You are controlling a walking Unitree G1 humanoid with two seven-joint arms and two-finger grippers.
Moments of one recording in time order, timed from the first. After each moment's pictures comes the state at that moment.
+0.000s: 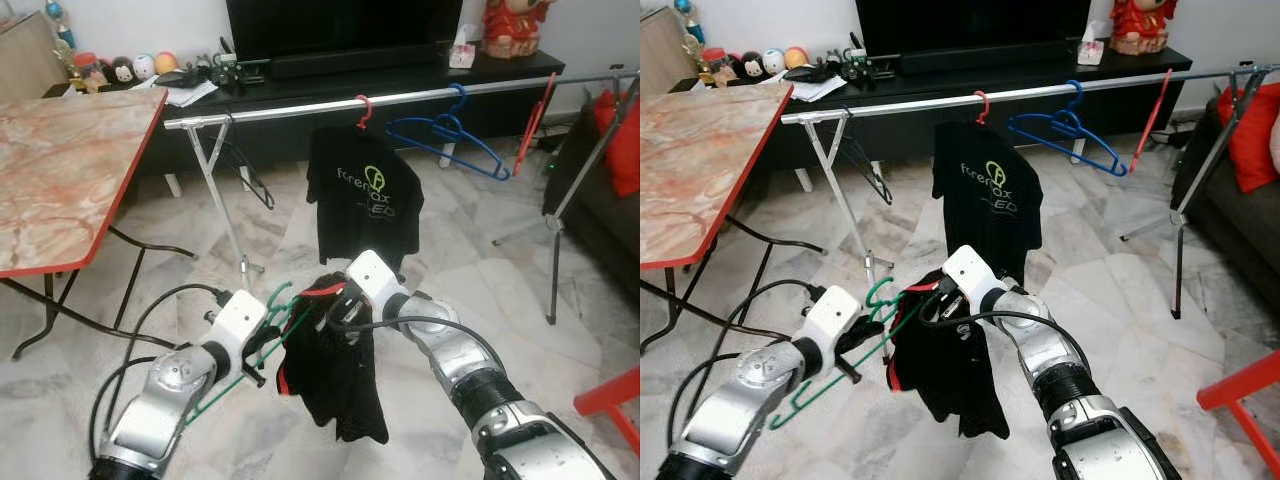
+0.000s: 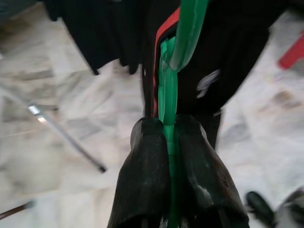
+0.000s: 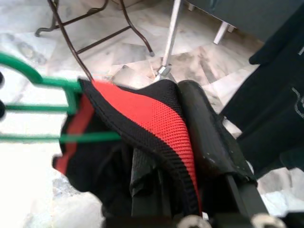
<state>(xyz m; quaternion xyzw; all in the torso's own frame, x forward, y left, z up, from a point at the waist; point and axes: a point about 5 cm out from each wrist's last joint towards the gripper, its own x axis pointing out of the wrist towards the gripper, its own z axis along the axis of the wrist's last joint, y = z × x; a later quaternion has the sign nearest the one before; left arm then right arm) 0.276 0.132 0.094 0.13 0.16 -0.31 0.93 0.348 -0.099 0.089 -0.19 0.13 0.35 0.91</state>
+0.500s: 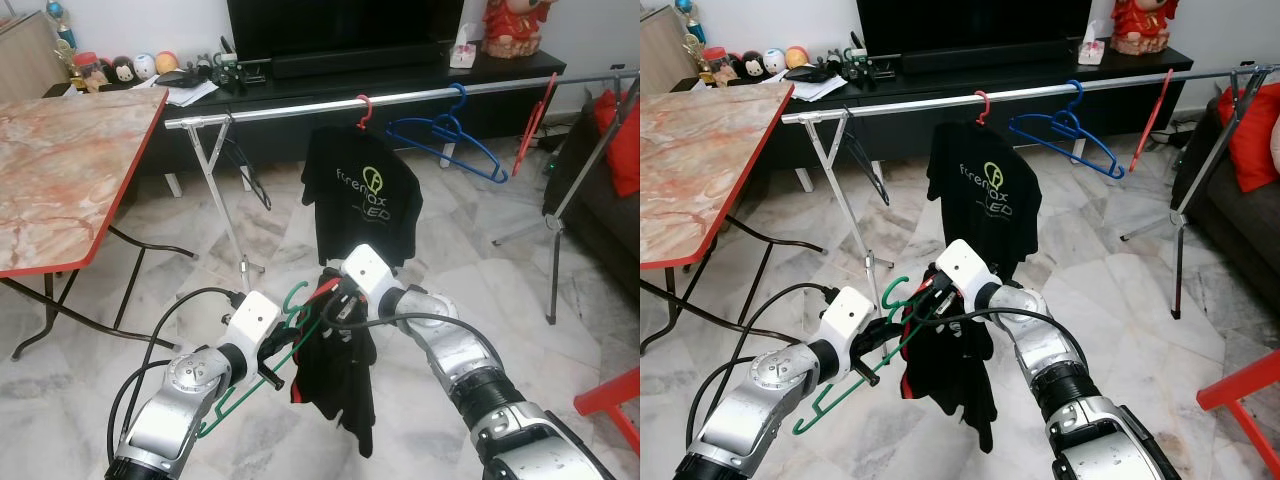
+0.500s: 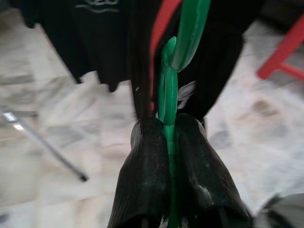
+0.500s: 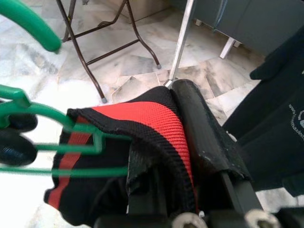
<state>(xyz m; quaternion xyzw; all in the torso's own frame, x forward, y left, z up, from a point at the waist) 0.274 0.122 0.094 0.09 0.16 -0.35 0.92 0.347 -0.093 0.104 -0.18 0.11 0.39 0.90</state>
